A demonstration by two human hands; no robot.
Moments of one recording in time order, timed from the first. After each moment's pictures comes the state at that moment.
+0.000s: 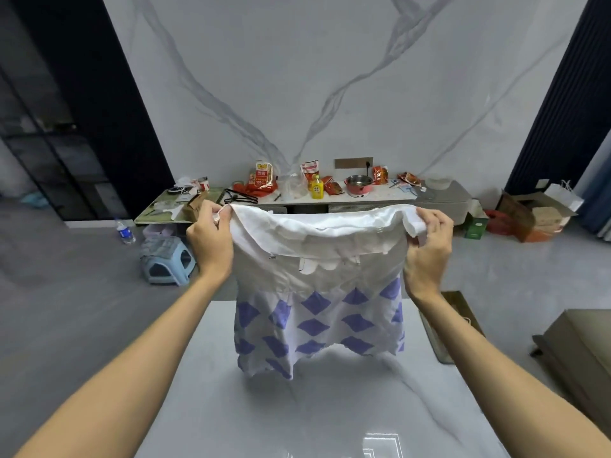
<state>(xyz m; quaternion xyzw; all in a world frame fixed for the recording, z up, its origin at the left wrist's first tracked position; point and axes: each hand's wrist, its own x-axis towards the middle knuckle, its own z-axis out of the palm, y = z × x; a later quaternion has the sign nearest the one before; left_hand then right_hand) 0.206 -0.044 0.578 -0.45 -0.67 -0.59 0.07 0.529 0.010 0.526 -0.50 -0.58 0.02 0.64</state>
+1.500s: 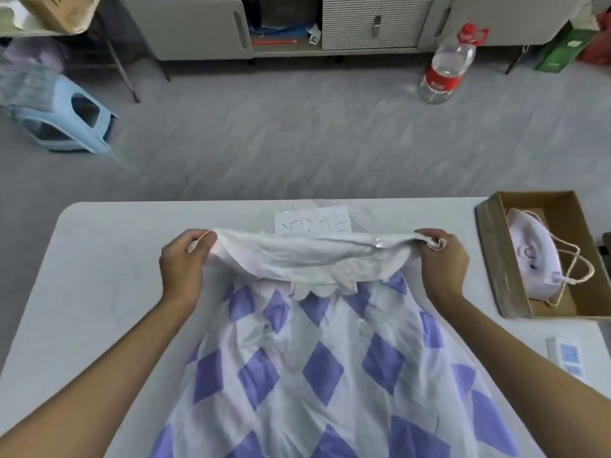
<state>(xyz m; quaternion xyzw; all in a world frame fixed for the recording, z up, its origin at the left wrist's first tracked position) 0.162 0.214 0.080 -0.34 -0.78 -0.43 -0.30 0.535 0.284 0.054 -0.77 -0.50 0.27 0.30</state>
